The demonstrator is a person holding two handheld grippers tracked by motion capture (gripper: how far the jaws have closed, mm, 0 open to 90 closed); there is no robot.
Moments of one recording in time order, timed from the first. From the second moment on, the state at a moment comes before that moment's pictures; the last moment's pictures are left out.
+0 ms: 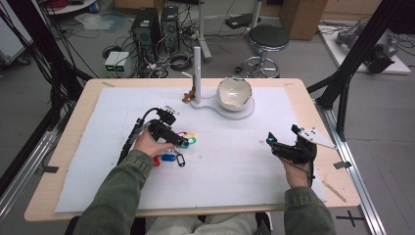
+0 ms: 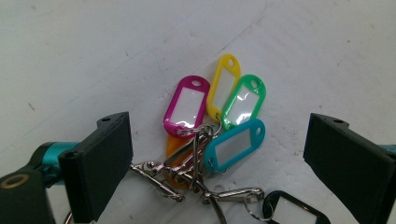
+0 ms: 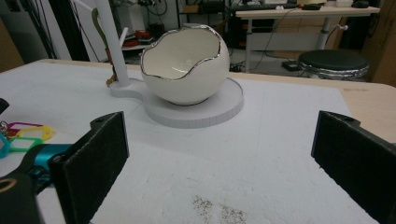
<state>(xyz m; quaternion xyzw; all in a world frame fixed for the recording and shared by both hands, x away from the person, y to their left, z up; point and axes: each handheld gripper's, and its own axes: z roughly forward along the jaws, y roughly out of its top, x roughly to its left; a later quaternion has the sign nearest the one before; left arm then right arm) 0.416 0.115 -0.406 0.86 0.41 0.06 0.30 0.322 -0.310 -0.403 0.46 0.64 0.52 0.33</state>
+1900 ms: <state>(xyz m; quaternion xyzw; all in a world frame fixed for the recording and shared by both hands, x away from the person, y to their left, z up) 0.417 0.127 -0.402 0.88 0.39 0.04 0.29 0.322 -0.310 -0.403 0.46 0.64 0.53 0.32</state>
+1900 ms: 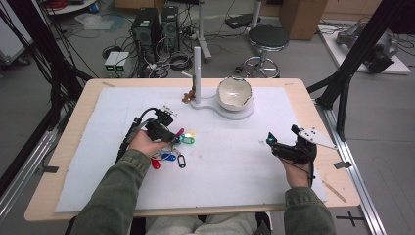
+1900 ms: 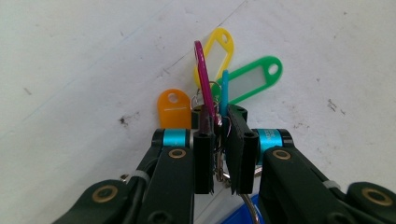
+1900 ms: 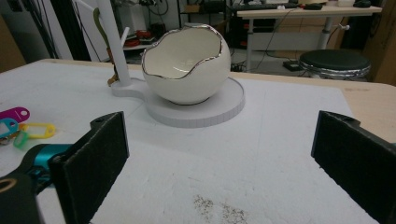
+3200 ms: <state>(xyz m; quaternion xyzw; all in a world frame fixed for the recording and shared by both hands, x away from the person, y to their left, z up) 0.412 0.167 -0.317 0.84 0.40 0.10 0.36 0.322 -0.309 -0.404 0.46 0.64 0.52 0.32</state>
